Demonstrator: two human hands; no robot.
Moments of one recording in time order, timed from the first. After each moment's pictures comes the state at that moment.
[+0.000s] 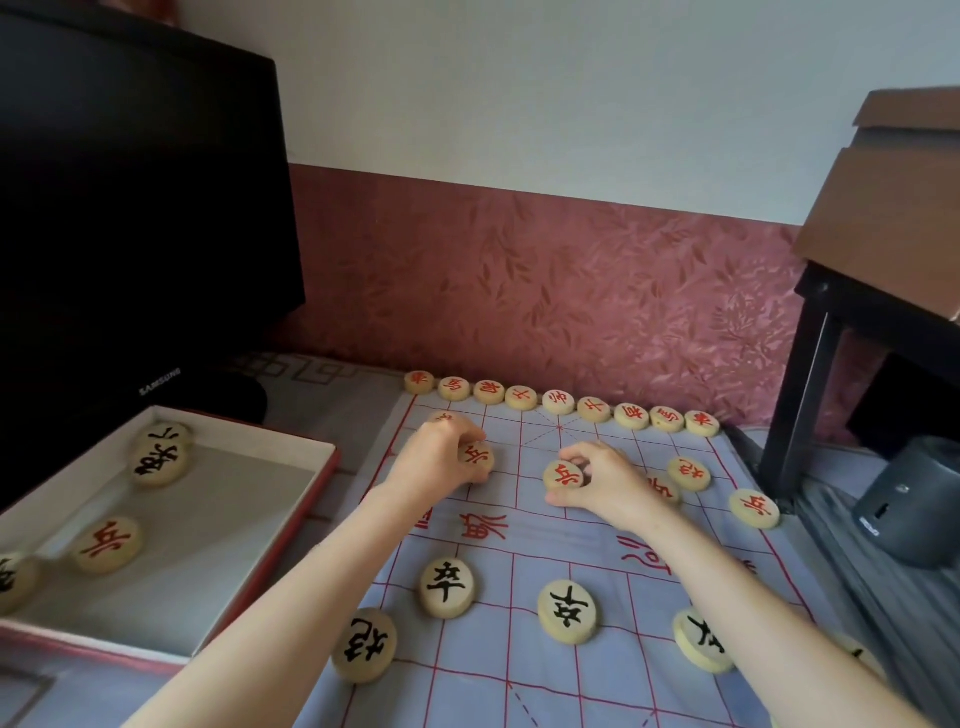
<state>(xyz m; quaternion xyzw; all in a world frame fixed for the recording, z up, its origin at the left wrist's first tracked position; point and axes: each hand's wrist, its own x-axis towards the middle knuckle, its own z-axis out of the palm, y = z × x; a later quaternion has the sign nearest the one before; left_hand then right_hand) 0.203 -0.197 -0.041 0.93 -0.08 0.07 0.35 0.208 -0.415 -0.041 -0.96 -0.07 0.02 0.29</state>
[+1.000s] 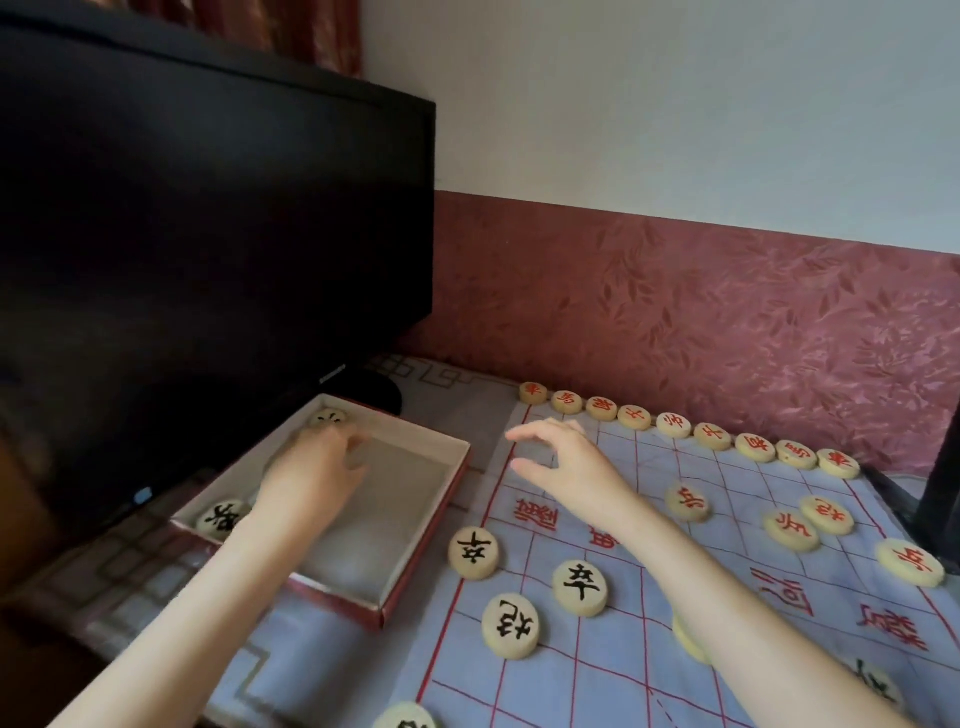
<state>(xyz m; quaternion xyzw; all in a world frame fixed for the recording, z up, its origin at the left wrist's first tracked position) 0.093 -0.012 -0.017 0.96 0.16 0.14 0.18 0.170 -0.262 -0.009 -0.89 -0.29 -0.01 0.35</state>
